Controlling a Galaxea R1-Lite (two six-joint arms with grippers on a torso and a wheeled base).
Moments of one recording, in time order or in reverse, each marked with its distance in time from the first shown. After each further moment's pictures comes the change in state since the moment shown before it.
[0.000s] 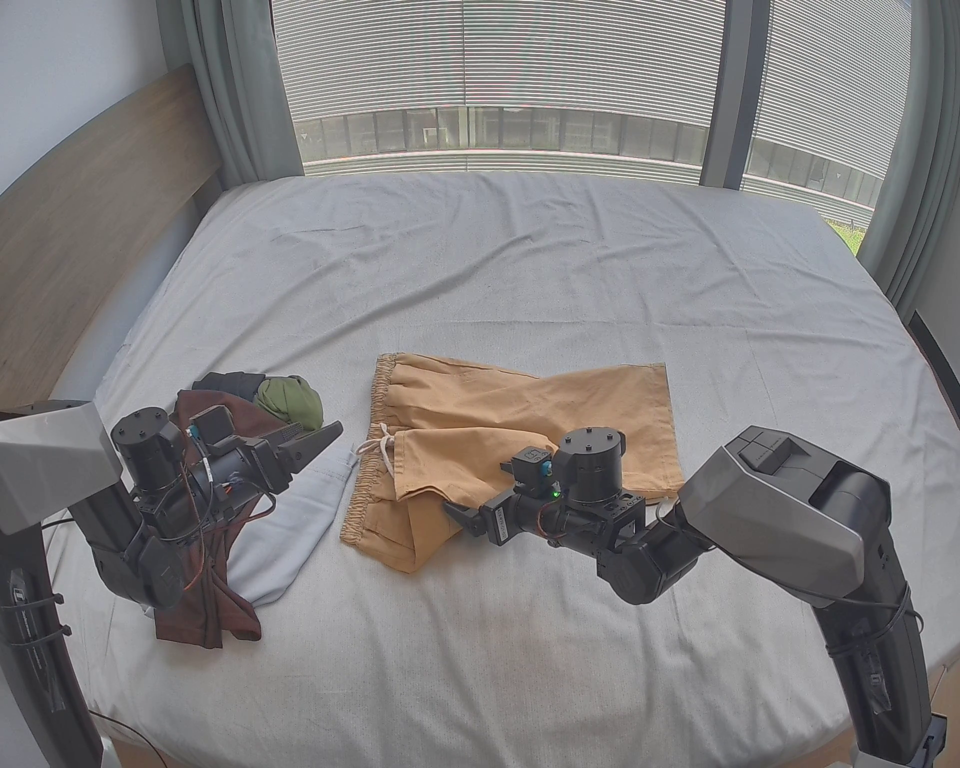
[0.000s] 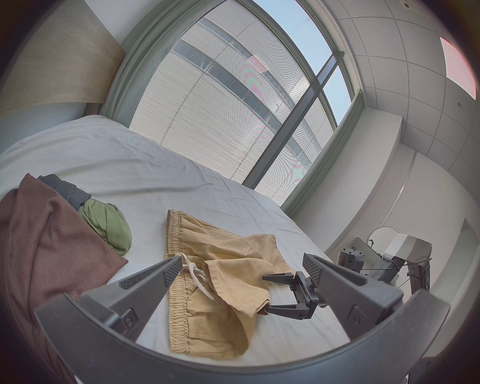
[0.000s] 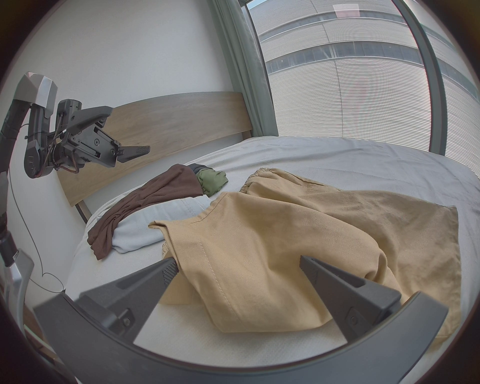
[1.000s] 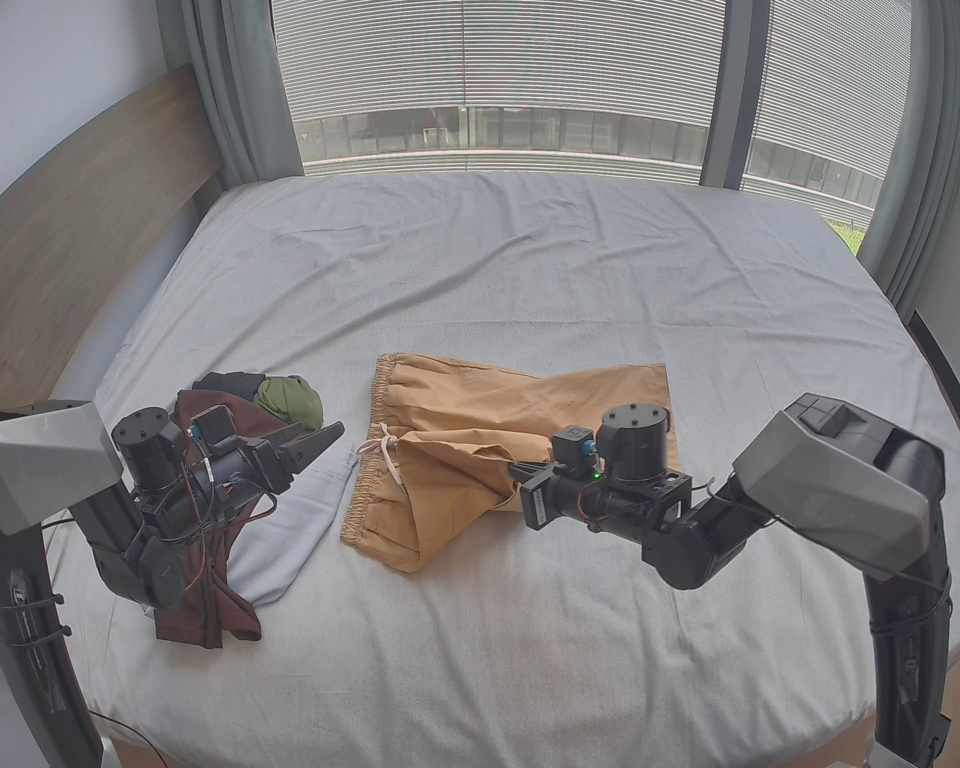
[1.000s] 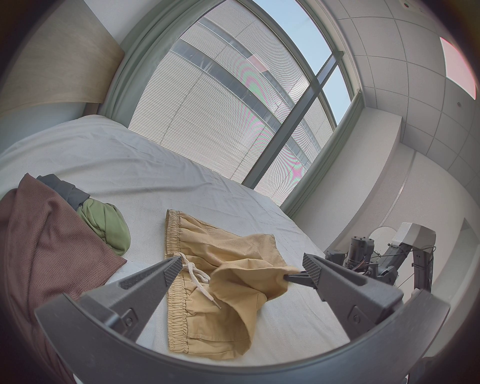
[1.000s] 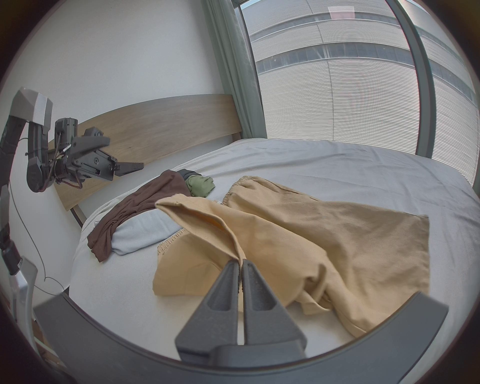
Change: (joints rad) left arm -0.004 -0.001 0.000 0.000 0.000 0.001; right arm -0.045 -0.154 0.165 0.005 -0.024 -0.006
